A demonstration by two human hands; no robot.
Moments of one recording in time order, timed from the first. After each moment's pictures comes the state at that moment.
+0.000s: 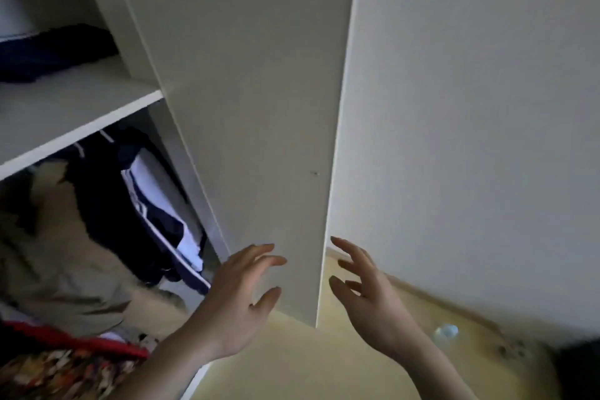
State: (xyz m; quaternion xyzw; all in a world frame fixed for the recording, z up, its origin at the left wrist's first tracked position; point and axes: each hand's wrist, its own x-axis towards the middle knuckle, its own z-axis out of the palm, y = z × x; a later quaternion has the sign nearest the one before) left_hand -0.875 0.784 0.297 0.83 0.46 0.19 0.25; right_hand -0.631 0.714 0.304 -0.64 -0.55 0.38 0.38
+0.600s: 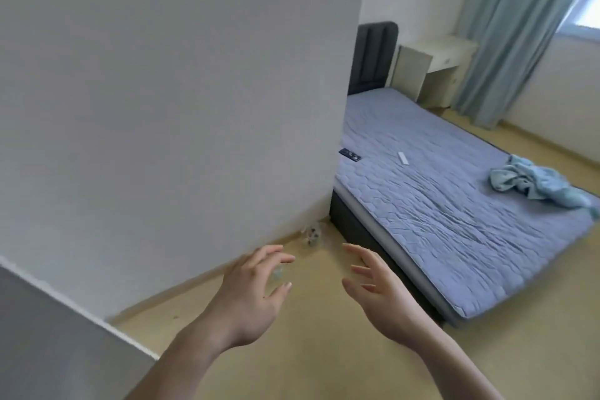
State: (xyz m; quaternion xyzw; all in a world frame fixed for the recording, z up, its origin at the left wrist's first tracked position) left_hand -0.596 0.603 0.291 0.96 0.04 0.01 0.29; right_hand -0.520 0.353 0.291 -0.84 -0.16 0.17 0.48
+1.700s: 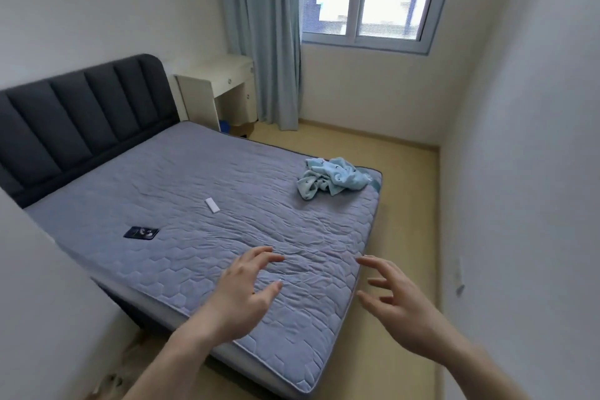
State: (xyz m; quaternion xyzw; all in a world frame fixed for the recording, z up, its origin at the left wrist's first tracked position) left_hand -0.086 0.071 0.294 0.91 -0.25 -0.10 0.33; right_hand -0.206 -0.209 0.288 -0.86 0.08 0.00 0.50
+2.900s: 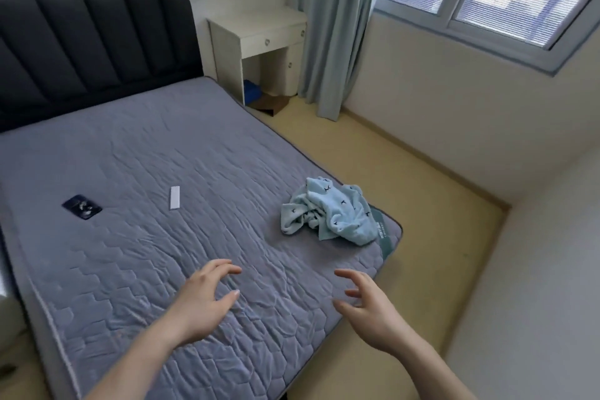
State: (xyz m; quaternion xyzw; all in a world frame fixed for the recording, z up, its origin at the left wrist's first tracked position) left_hand 0.316 -0.280 0.186 0.94 -0.01 -0.15 0.32; right_hand 0.312 -0.618 0.193 -0.88 0.02 0.21 0.44
